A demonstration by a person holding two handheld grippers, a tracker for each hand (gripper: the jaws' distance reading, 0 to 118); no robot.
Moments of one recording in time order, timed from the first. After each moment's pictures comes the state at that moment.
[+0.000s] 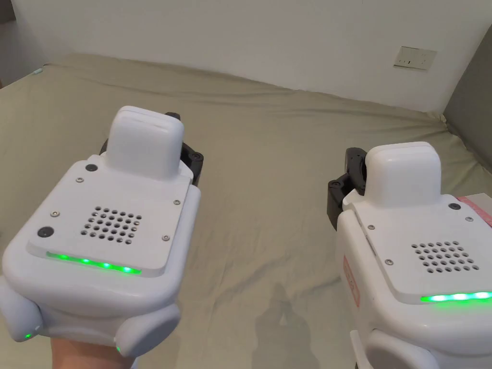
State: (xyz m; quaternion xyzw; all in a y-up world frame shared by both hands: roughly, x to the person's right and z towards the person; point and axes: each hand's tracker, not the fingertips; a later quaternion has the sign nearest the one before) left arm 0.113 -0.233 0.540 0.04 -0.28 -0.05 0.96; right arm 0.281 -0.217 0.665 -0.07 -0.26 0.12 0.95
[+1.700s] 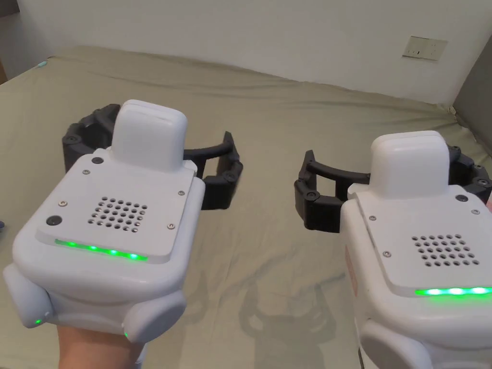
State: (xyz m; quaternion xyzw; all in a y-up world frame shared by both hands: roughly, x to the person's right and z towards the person) left arm 0.119 -0.236 0.531 0.02 -0.28 -0.05 0.96; right arm 0.285 -0.222 0.654 -0.05 -0.29 0.13 0.95
